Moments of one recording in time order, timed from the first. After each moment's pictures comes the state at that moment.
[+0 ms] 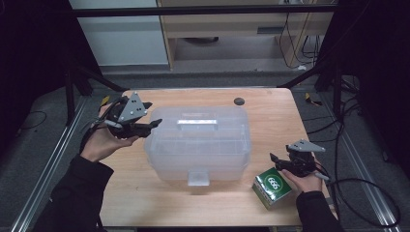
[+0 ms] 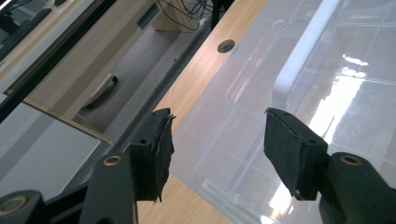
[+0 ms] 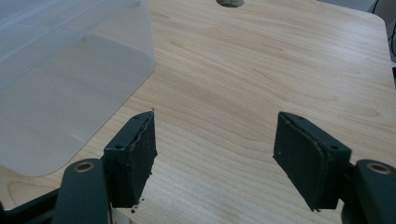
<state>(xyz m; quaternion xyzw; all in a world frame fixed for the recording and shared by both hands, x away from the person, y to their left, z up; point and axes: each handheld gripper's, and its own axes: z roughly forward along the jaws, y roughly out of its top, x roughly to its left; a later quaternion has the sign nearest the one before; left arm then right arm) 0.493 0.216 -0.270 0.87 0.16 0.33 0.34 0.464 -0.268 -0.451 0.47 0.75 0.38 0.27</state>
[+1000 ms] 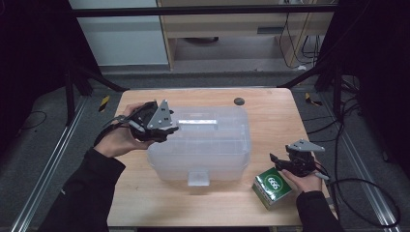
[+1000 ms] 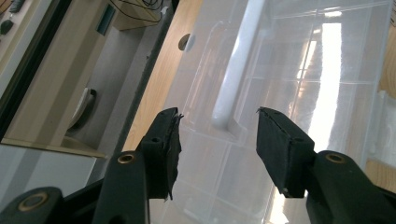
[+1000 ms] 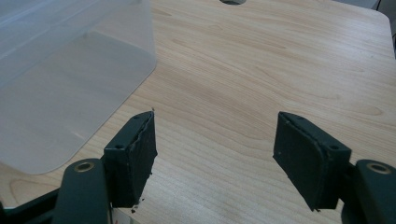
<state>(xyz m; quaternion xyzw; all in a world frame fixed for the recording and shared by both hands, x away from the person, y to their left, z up) 0.488 0.164 -0.271 0.91 0.05 0.31 0.28 0.465 -0.268 -0.451 0.47 0.75 0.38 0.27</state>
